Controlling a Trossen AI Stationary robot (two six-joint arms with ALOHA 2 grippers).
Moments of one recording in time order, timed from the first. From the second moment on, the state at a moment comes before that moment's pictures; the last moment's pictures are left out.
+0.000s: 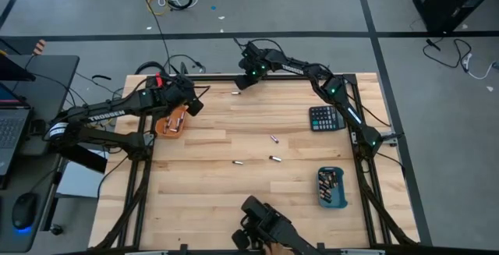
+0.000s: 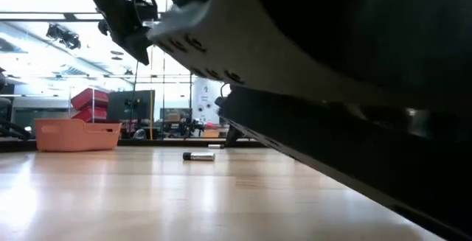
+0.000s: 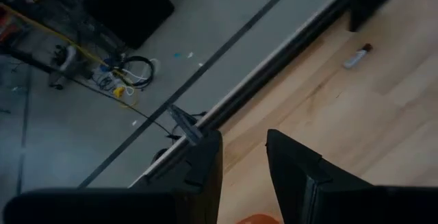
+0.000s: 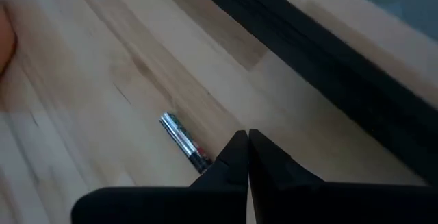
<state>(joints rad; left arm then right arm) 0.34 1.07 0.93 -0.75 -0.76 -0.16 -0.69 2.55 2.19 -0.73 -0.41 0.31</state>
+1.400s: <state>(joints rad) 0.69 1.89 1.20 -0.21 -0.03 0.47 -0.48 1.76 2.19 -1.17 -0.20 0.10</state>
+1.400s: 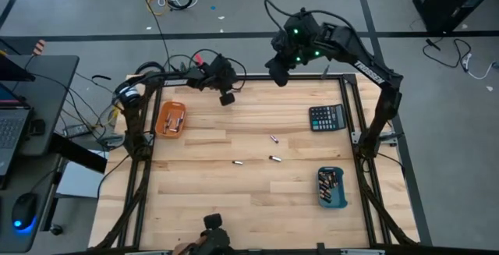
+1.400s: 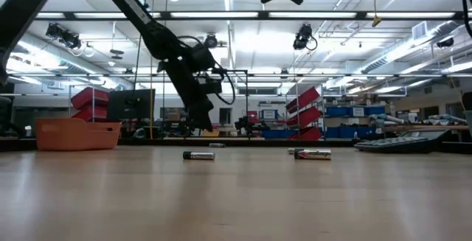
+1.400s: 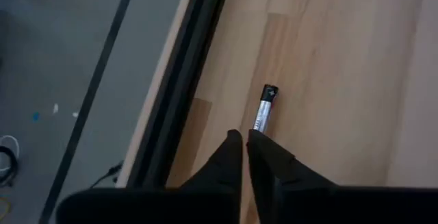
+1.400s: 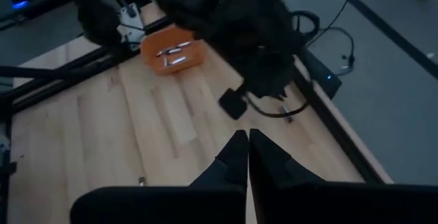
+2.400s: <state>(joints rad) 0.78 1.92 1.21 -0.17 0.18 0.53 -0.40 1.77 1.94 -1.15 -0.20 0.16</state>
